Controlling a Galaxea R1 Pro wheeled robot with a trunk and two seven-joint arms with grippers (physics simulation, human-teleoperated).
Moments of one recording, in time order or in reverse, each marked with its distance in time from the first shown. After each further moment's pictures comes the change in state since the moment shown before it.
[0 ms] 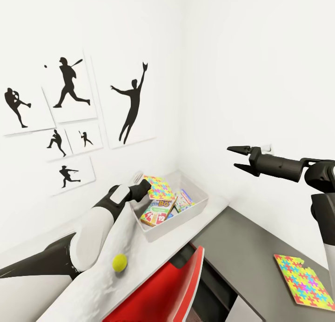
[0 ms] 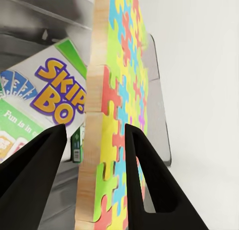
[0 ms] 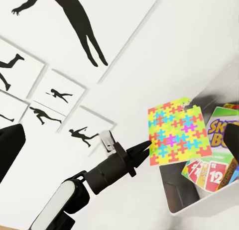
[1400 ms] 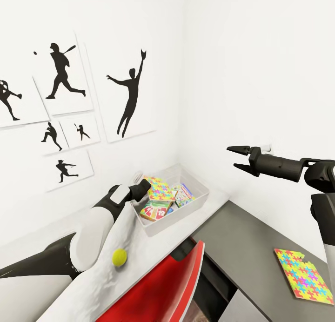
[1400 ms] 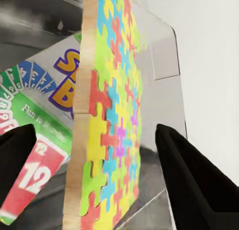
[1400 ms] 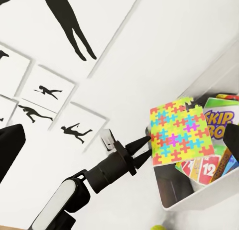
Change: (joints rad) left arm 0.000 0.000 0.000 0.000 -0.003 -0.010 -0.001; right arm 0.000 0.001 0.000 0.000 -0.002 0.004 0.000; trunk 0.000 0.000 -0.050
